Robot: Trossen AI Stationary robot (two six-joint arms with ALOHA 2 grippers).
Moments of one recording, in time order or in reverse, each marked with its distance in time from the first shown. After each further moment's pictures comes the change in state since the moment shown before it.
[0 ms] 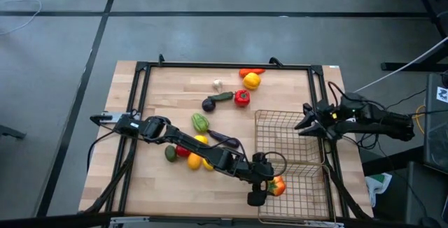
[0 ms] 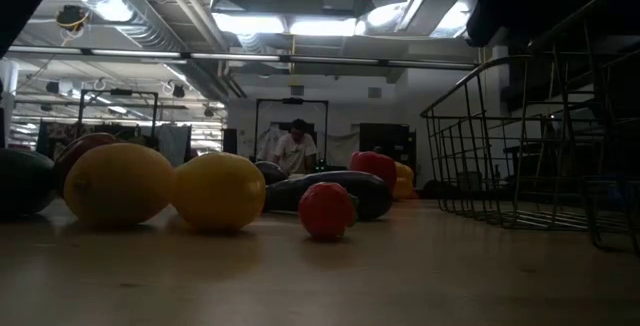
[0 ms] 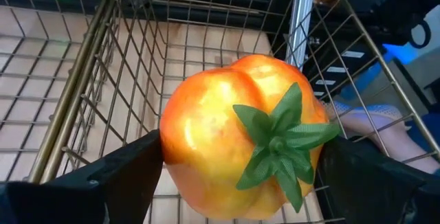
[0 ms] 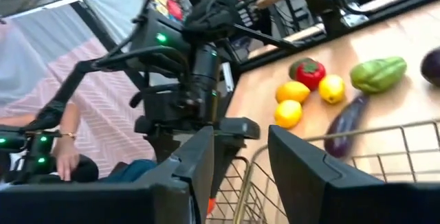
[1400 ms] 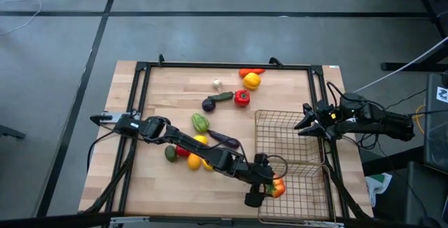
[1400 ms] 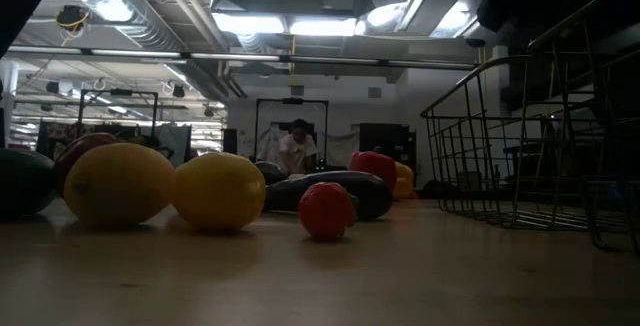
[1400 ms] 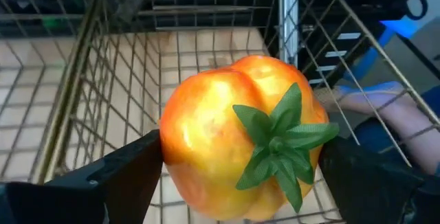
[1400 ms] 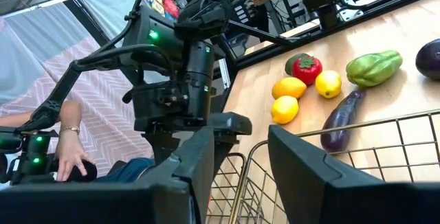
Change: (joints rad) left arm -0.002 0.000 0.000 -0.001 0.005 0.129; right arm 0.000 0.000 -0.001 -0.011 0.007 0.003
